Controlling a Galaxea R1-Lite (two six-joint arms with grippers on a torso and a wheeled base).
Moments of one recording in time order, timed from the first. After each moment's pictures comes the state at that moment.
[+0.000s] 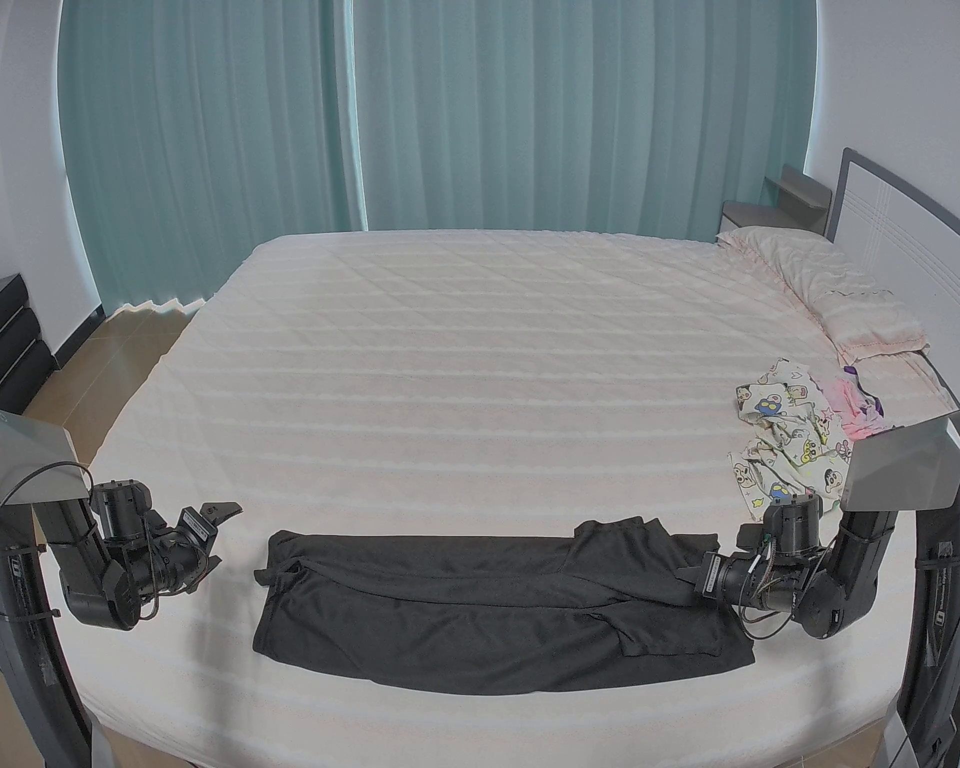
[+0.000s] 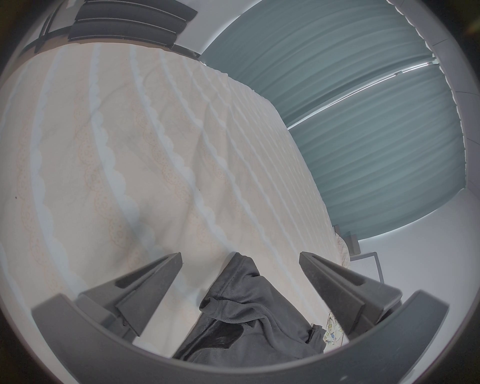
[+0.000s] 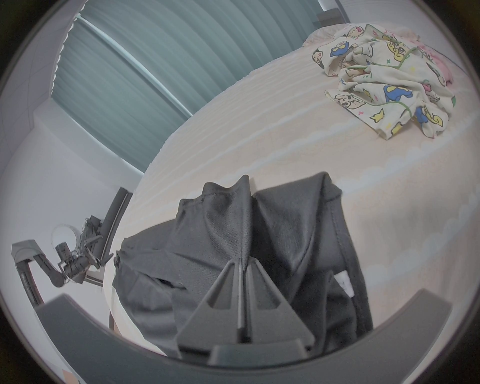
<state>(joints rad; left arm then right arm) 0.22 2.27 -0.48 -1.25 -0.36 -0.89 0.14 2.36 -0.49 -1.22 0.31 0.46</state>
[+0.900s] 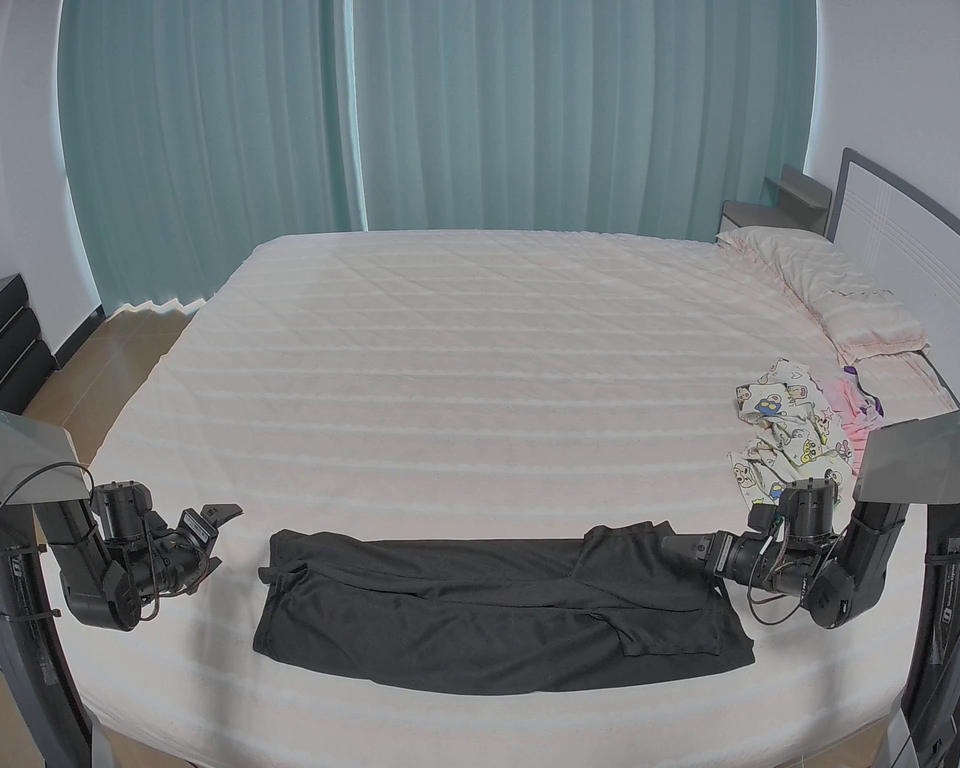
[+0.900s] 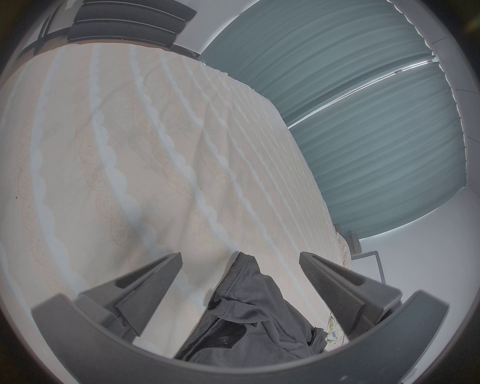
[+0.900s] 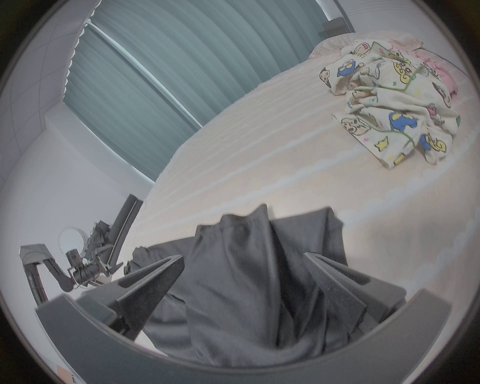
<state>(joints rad) 0.22 2.27 -0.48 -1.25 -0.36 -0.88 0.11 2.33 -0.50 -1.27 0.36 0.46</state>
